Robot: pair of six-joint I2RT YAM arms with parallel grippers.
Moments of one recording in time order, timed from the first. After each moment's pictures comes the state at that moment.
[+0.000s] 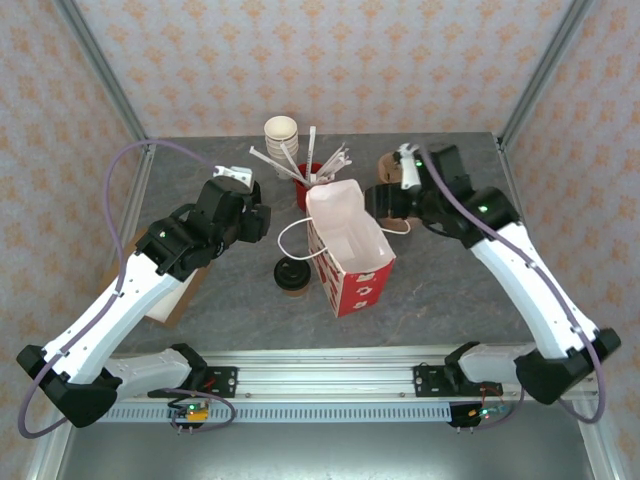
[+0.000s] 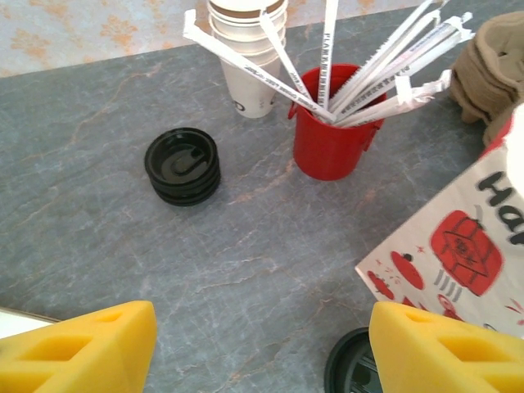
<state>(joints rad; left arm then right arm) -0.59 1.13 1.32 -0.92 -0.38 -0.31 0.50 1.24 1.53 -0.96 -0.07 0.31</state>
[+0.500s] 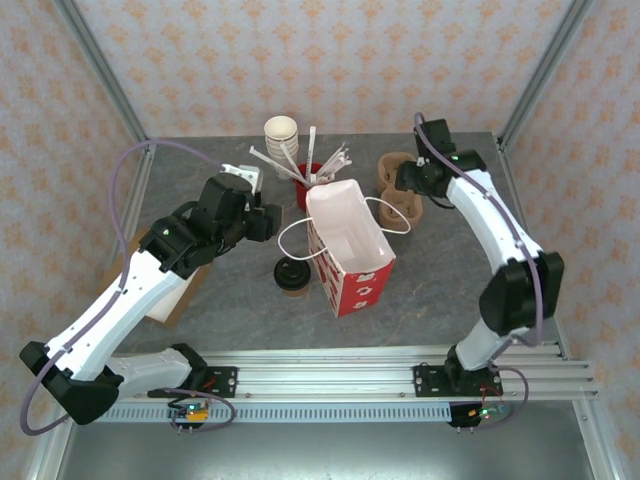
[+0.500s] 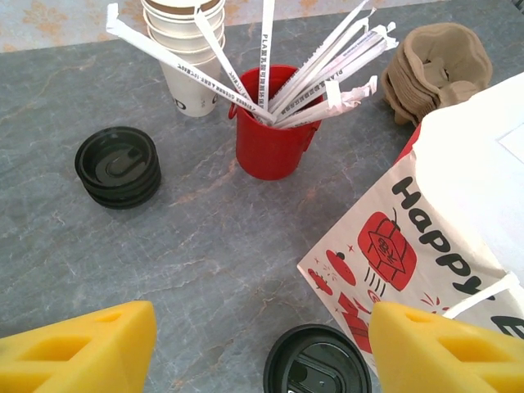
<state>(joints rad) -0.59 1.15 1.32 -0.88 -0.26 -0.35 0.25 1.68 1.60 -0.93 0.12 0.34</state>
